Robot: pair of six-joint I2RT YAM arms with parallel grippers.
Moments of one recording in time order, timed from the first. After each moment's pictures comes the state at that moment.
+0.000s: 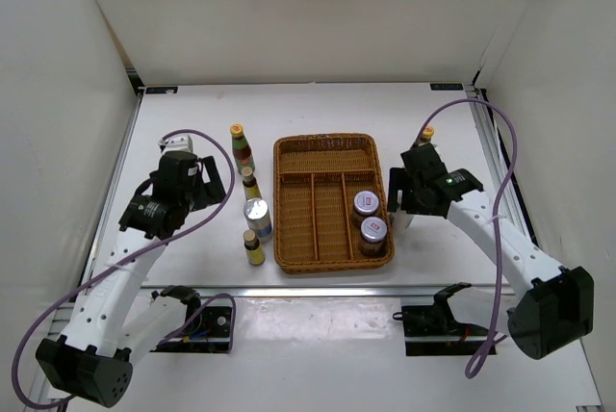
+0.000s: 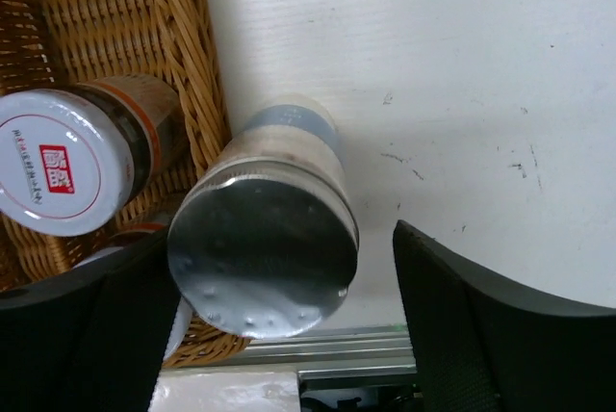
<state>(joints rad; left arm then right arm) -0.30 0.90 0.94 -0.79 -0.30 -0.42 0.45 1.16 0.95 -0.86 0.23 0.43</state>
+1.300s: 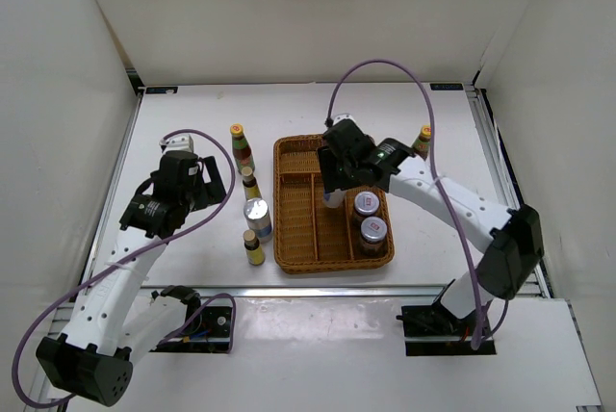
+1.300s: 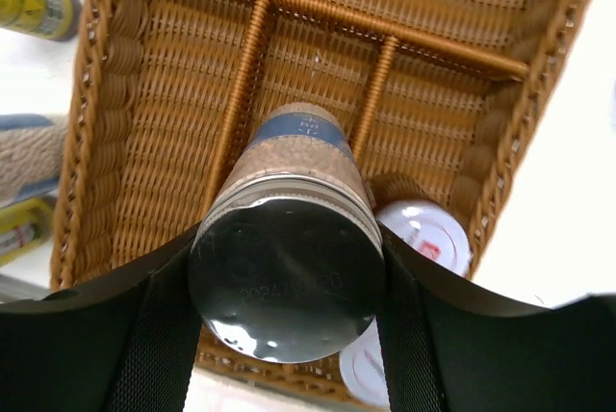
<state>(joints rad) -0.30 0.90 0.94 -0.79 -0.29 -0.42 0.84 1.53 1.42 -0.82 0.25 0.40</state>
